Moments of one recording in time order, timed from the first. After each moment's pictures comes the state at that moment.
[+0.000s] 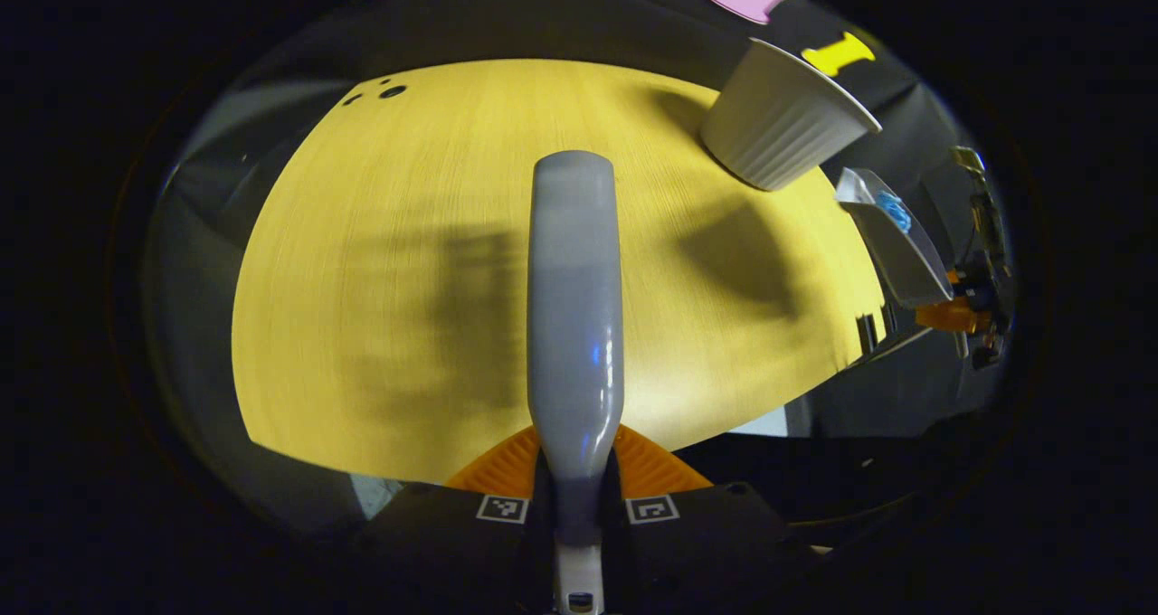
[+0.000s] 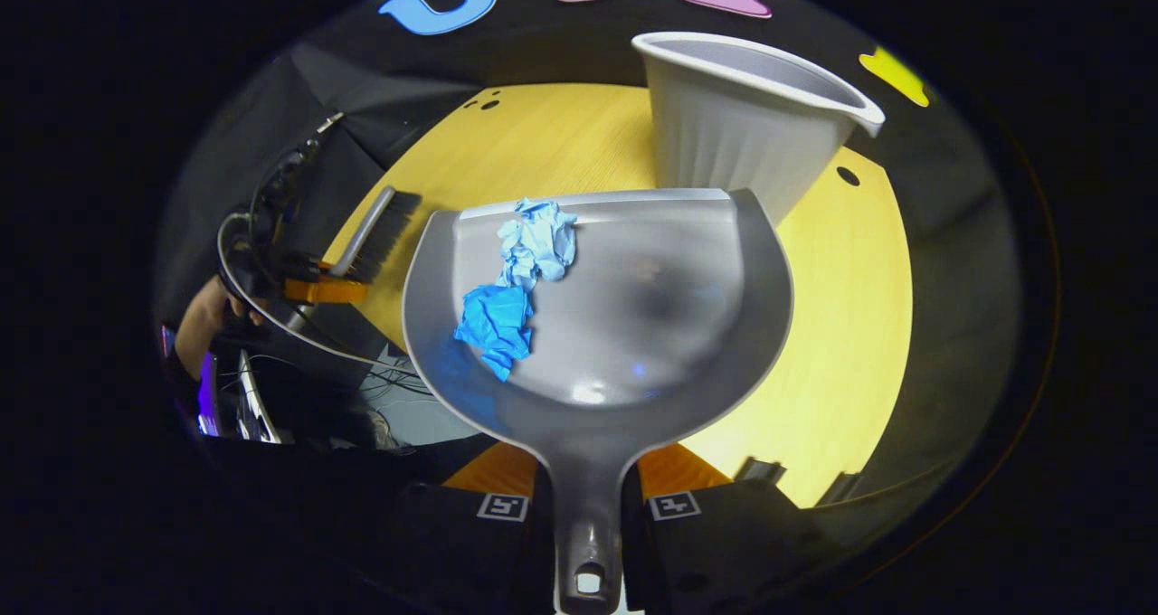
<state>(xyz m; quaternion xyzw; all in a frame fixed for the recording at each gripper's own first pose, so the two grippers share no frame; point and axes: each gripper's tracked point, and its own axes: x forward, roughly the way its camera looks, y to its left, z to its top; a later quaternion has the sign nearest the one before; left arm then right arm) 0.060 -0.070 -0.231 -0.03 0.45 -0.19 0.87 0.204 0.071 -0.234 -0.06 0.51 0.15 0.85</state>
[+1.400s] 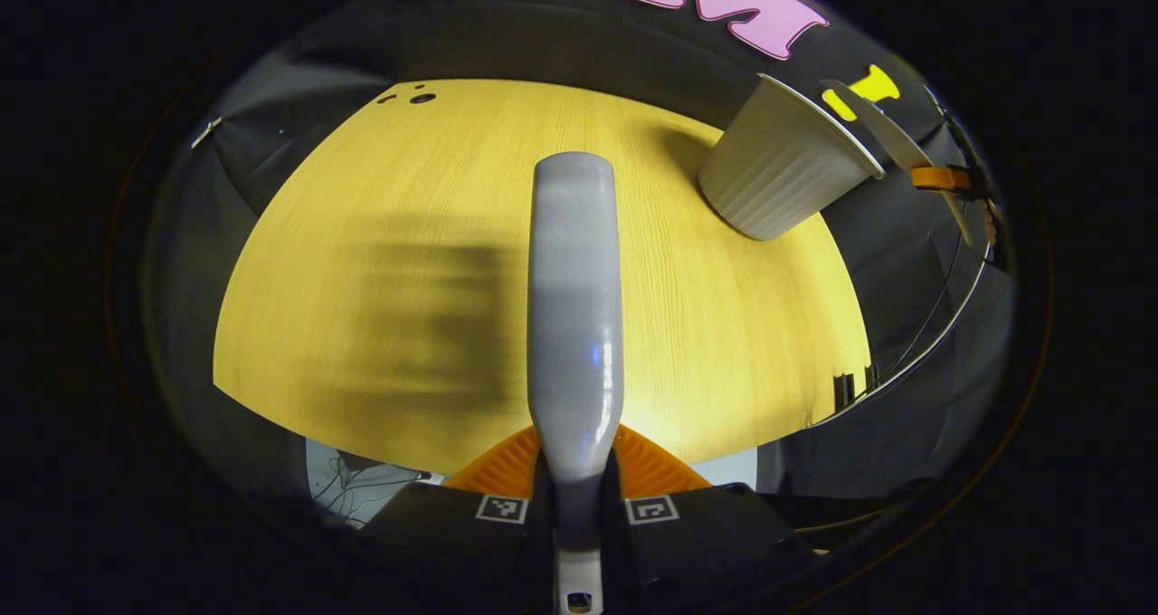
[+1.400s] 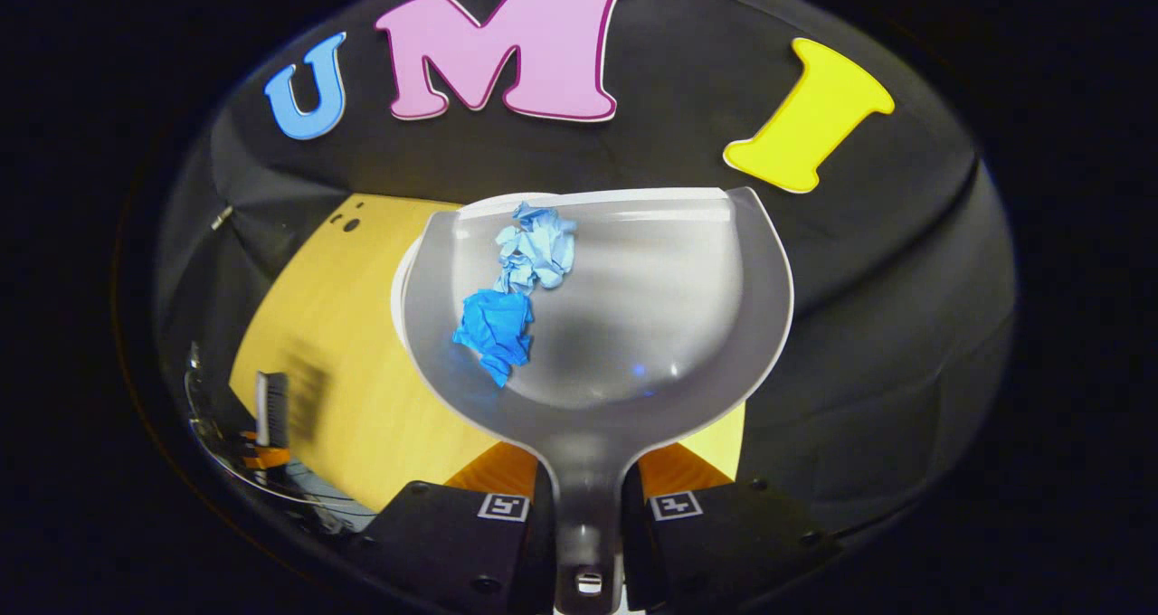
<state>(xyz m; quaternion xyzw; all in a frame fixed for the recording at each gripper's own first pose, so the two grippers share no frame) 0.065 -0.100 -0.213 -0.07 0.40 -0.16 0.90 0.412 -0.007 -0.180 -0.12 0.39 -0.03 0.91</state>
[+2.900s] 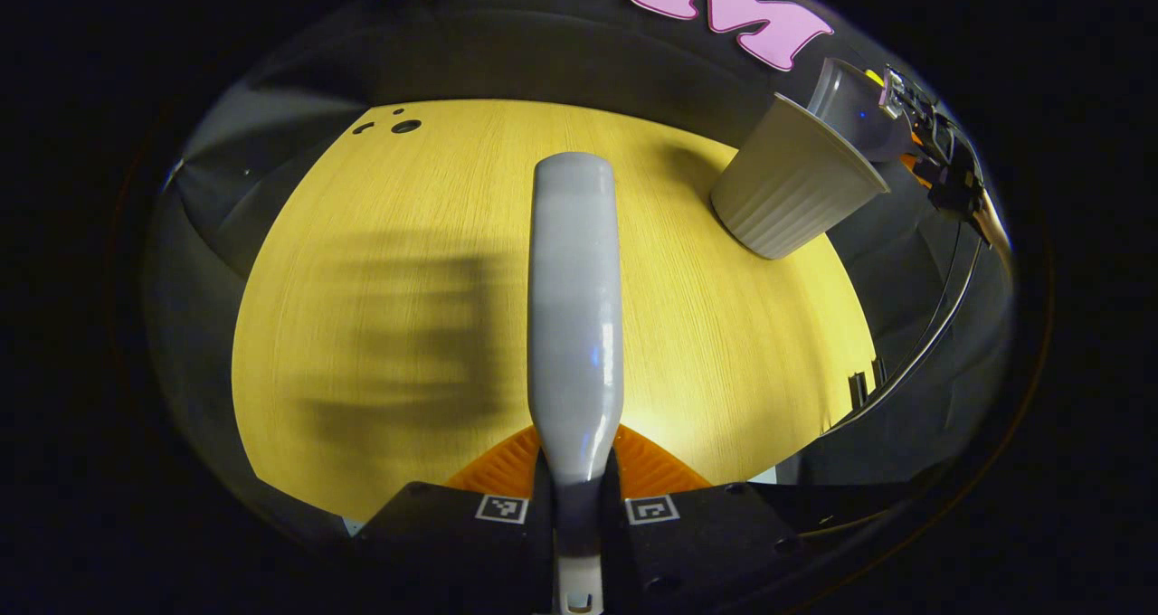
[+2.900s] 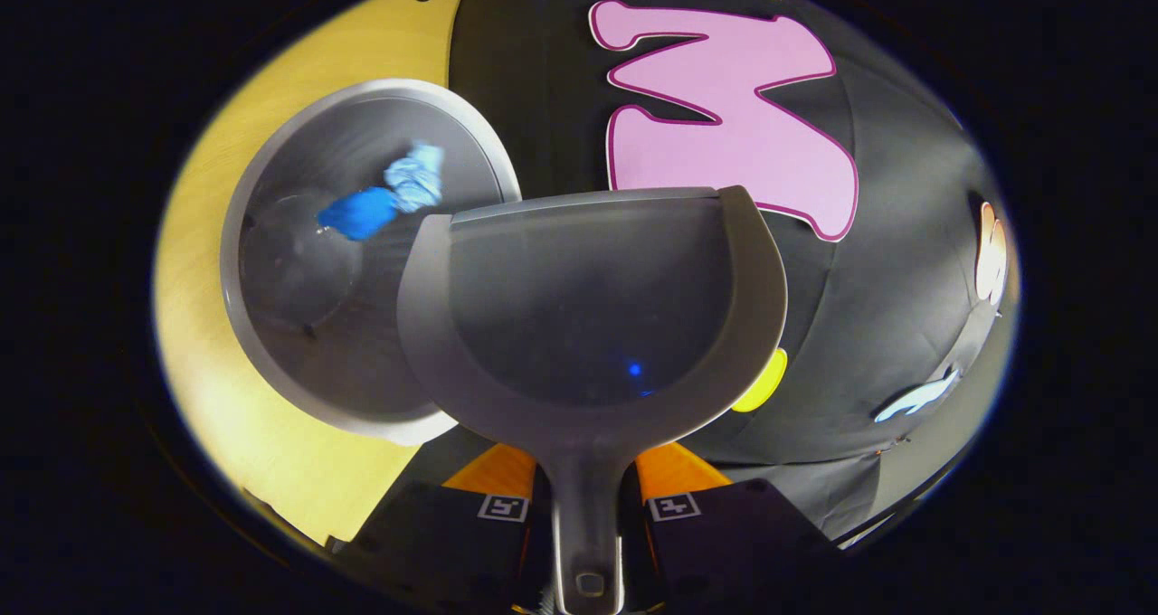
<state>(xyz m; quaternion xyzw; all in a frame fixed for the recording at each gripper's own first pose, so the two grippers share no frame) 0.137 -0.039 -0.187 -0.03 0.39 -0.21 0.90 0.460 -0.022 -0.084 -0.68 0.25 -0.18 0.67</state>
